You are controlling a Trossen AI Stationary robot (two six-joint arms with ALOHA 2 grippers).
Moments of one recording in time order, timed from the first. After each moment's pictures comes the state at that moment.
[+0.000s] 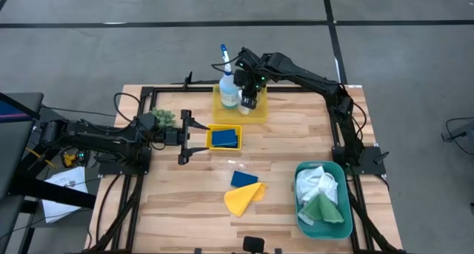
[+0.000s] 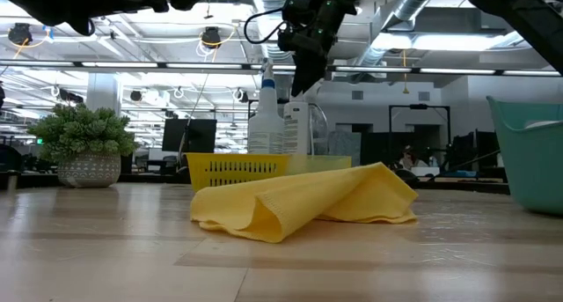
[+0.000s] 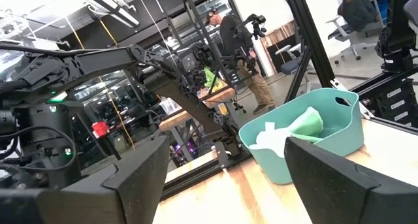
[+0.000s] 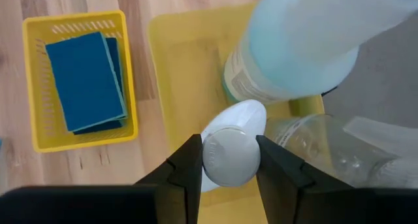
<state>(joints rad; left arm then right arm) 0.08 0.91 0.41 0.67 0.19 0.46 -0.48 2.10 2.17 -1.17 -0.06 -0.31</state>
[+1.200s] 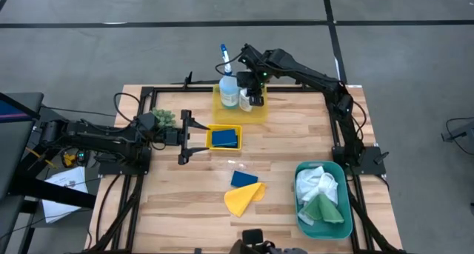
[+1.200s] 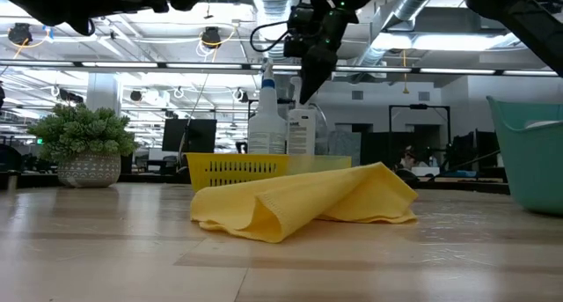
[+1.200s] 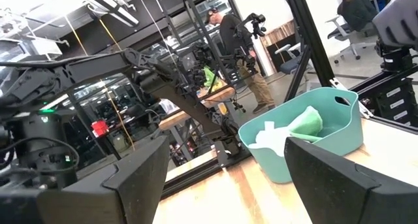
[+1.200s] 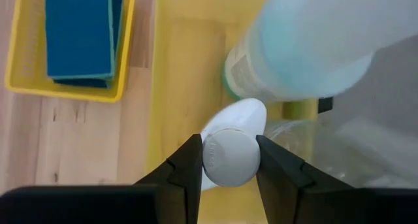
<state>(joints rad) 0.08 0.91 0.41 0.66 0.19 0.46 -0.54 2.12 2.17 -1.20 -0.11 -0.61</state>
